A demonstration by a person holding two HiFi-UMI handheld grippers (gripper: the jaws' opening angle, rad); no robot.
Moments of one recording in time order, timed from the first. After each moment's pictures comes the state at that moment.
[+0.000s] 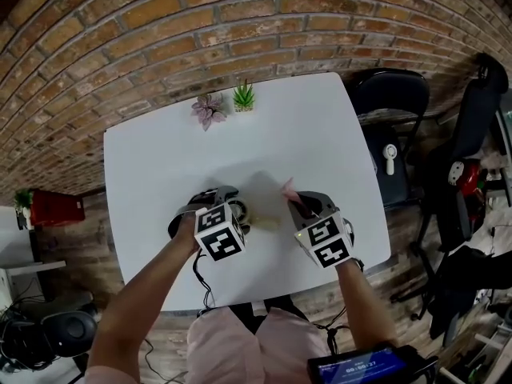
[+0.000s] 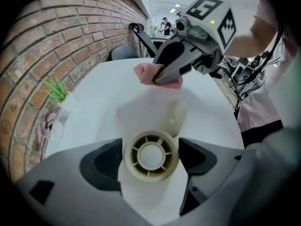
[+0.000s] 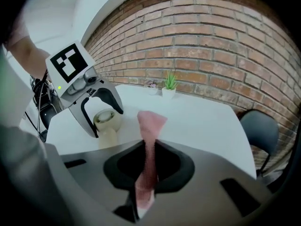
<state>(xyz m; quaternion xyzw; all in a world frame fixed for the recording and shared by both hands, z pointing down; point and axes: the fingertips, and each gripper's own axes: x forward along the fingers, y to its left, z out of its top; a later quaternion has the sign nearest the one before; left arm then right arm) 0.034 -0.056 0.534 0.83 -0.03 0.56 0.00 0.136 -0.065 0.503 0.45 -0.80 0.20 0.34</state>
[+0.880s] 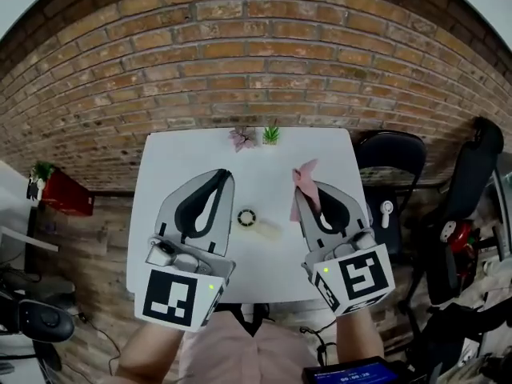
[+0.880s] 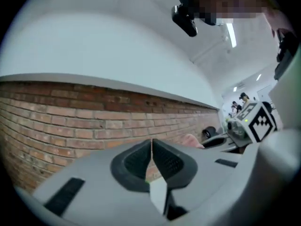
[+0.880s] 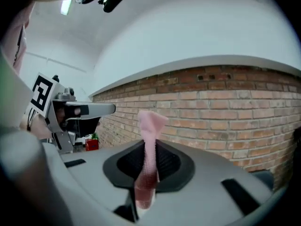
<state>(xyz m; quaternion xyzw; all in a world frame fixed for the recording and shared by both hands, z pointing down) -0.016 -0.032 0.147 0.86 -0.50 -0.02 -0.06 0.091 -0.037 0.205 0.49 -0.87 -0.01 0.08</state>
